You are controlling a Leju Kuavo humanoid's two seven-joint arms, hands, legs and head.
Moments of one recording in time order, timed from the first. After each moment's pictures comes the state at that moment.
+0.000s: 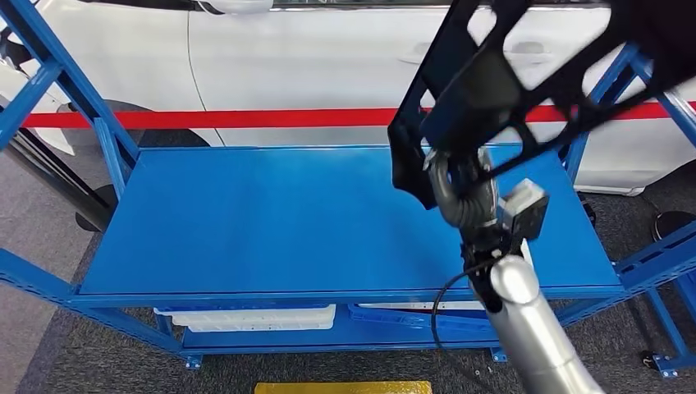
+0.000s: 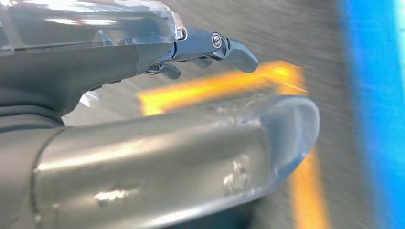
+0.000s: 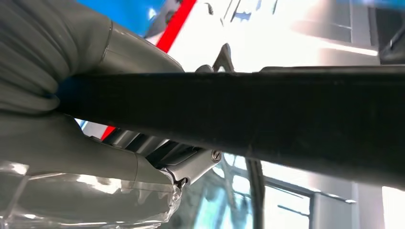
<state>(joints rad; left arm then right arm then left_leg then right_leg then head) -0.09 -0.21 0.87 -0.21 -1.07 0.12 -0.58 -0.34 -0.17 0.38 -1.68 -0.05 -0.03 -0.33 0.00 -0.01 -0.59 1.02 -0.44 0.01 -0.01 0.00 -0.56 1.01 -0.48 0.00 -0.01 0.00</state>
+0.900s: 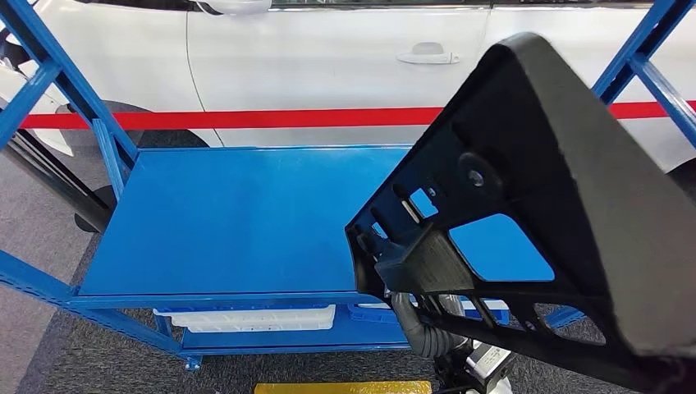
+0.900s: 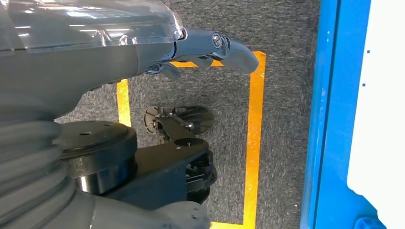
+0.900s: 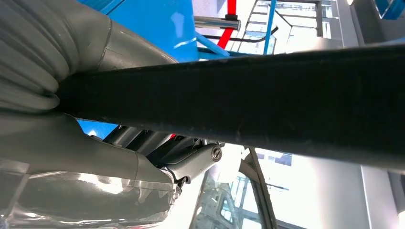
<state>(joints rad) -0.11 -0.23 0.98 -0.21 -0.99 0.04 -0.63 0.07 -0.11 0.47 -1.88 0.04 -0.03 -0.45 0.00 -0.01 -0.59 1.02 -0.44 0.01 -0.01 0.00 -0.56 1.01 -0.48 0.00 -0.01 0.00</state>
